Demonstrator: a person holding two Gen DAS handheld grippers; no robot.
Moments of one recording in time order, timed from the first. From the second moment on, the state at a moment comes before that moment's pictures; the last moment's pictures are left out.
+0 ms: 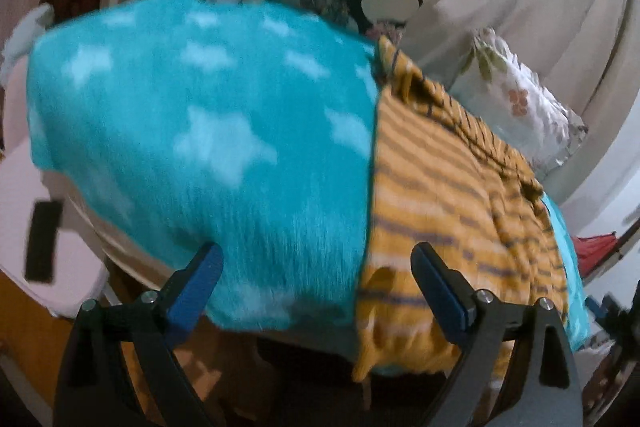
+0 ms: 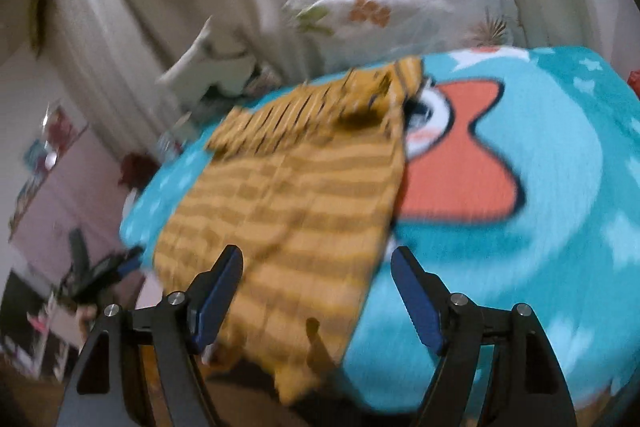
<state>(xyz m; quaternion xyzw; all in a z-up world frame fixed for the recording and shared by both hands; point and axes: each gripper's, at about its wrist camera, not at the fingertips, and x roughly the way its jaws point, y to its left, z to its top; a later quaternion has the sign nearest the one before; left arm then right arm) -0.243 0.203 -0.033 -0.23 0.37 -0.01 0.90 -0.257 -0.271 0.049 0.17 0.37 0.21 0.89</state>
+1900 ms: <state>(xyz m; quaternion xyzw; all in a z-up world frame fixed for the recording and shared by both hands) 0.019 0.109 0.123 -0.18 0.34 -0.15 0.91 -0.048 -0.243 0.127 0.24 0.32 0.25 0.88</state>
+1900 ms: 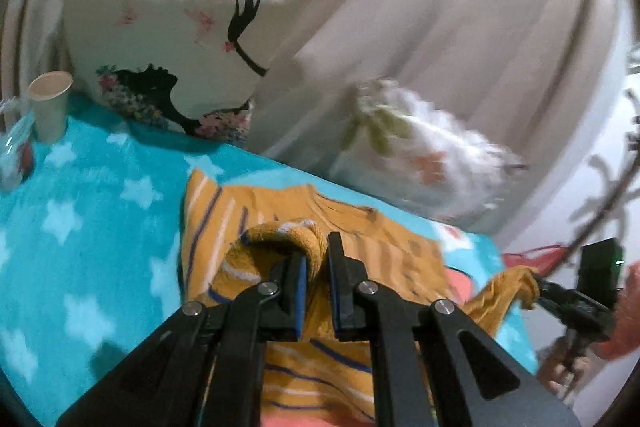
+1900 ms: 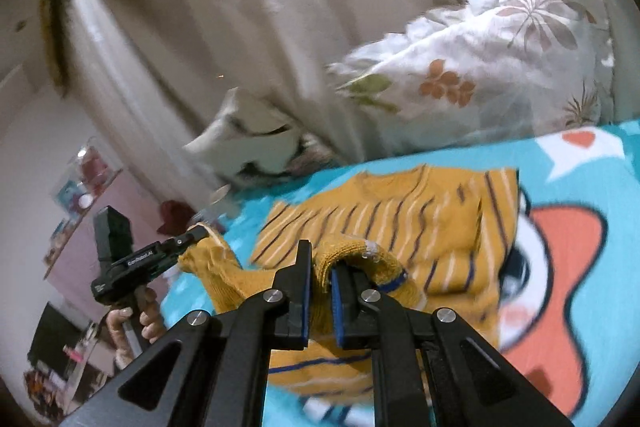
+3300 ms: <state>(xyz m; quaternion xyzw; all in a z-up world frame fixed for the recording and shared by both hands) 0.126 0.108 0.010 -0.17 0.39 -0.03 0.90 0.133 -0.268 -0.006 0.30 0.39 0.17 0.85</state>
